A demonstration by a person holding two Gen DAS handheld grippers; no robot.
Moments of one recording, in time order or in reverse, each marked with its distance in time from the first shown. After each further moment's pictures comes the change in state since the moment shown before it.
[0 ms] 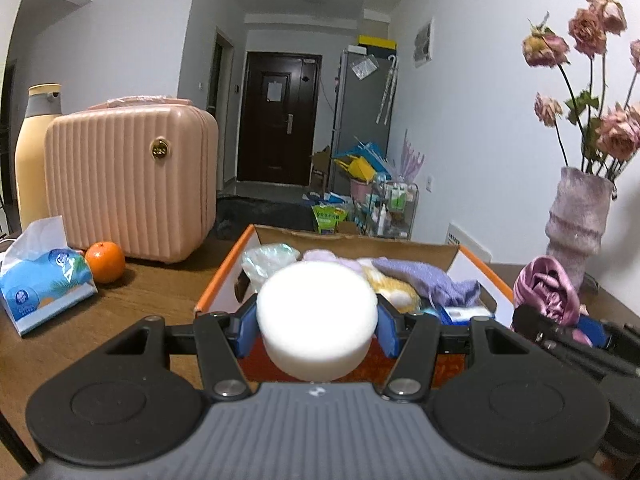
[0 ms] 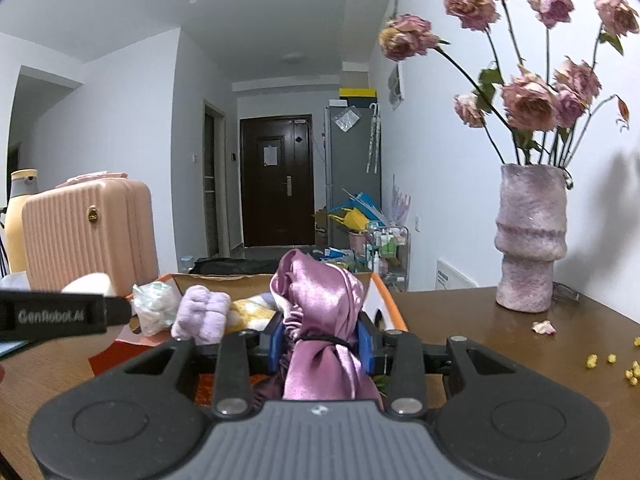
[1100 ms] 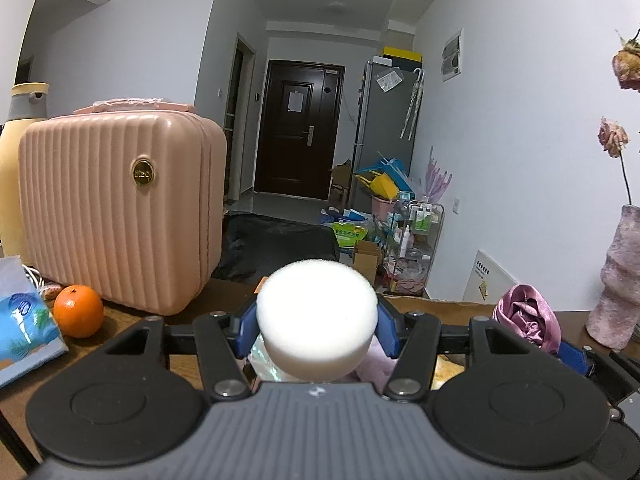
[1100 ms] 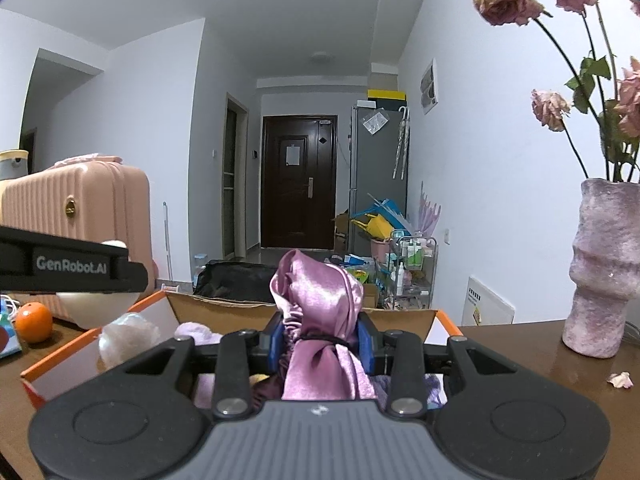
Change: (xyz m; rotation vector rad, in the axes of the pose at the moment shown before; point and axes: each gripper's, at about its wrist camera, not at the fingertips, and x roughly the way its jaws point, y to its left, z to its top) left arm 0.108 0.021 0.045 -0.035 -0.035 0.053; right arm 0.124 0.035 0.018 -0.060 -0.007 0.052
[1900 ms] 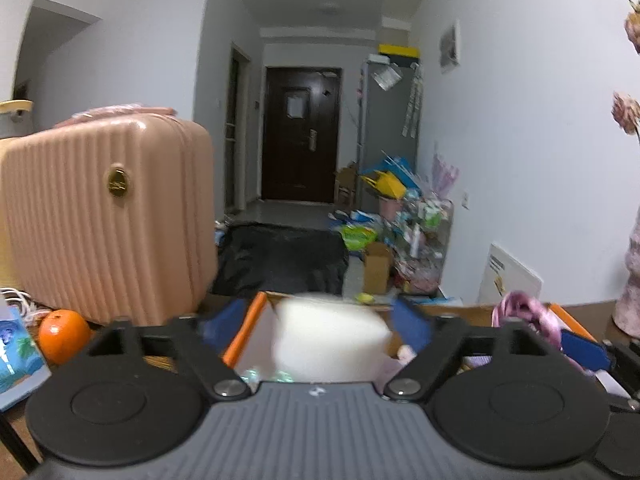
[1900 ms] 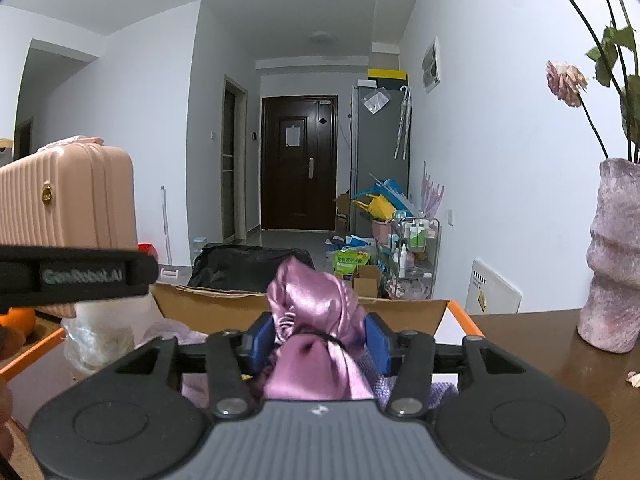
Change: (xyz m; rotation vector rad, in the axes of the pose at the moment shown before) left arm 0.038 -0.008 0.000 0.058 -0.027 0.042; right arm 0.033 -0.003 -0.001 0.013 0.067 0.008
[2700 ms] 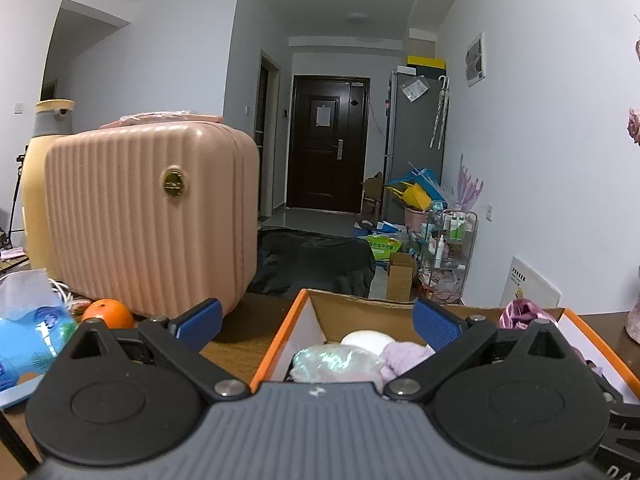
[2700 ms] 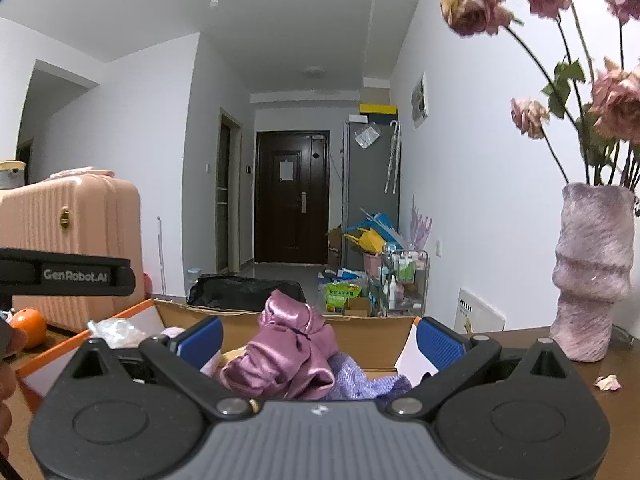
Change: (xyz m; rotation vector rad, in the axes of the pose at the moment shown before) left arm -0.033 0.018 -0.007 -0.031 -0.020 0.068; right arm -0.056 -0.010 -0.011 -0.010 -0.122 -0.023
